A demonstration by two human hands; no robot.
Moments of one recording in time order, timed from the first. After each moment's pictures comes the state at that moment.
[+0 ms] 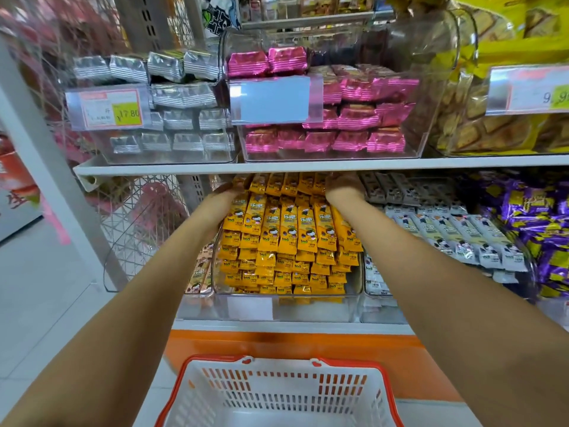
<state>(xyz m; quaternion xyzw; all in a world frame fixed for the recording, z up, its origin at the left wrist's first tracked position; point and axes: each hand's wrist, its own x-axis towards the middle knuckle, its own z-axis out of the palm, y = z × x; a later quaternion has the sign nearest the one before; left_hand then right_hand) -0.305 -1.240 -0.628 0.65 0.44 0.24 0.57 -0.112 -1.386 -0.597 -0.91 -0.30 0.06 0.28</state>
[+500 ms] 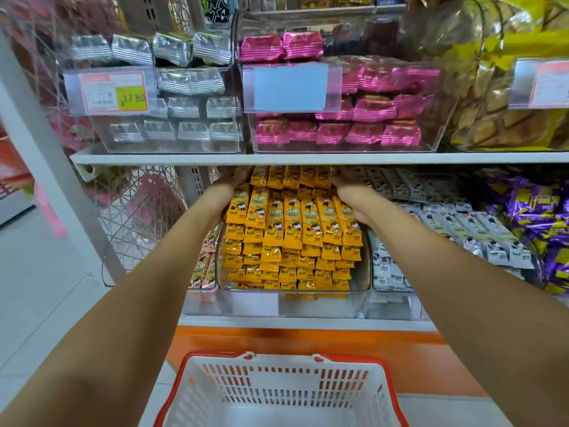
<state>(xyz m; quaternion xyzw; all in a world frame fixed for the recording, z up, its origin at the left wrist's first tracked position) -0.290 -1.224 -0.628 0.64 0.38 0.27 0.61 -0.110 -1.394 -0.613 -0.76 -0.31 0.25 0.51</state>
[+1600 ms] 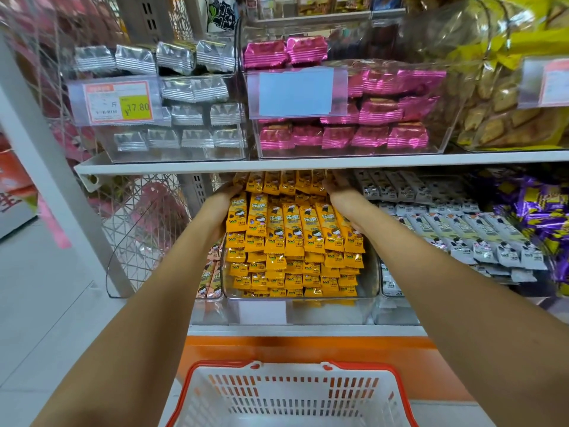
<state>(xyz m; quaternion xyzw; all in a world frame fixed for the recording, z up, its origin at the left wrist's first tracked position) -0.302 -1.236 -0.630 0.58 0.35 0.30 0.66 -0.130 -1.389 -0.613 -0.80 -0.34 0.21 0.44</state>
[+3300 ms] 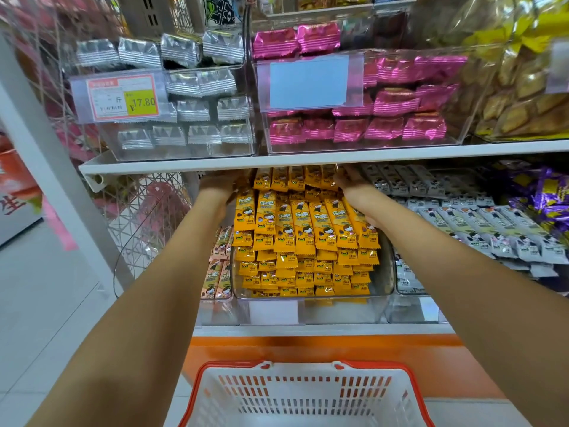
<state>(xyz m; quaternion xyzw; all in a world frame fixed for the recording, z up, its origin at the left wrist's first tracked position) -0.287 -1.189 -0.619 0.58 0.40 0.37 0.60 -0.126 -1.390 -0.613 -0.80 -0.34 0.21 0.46</state>
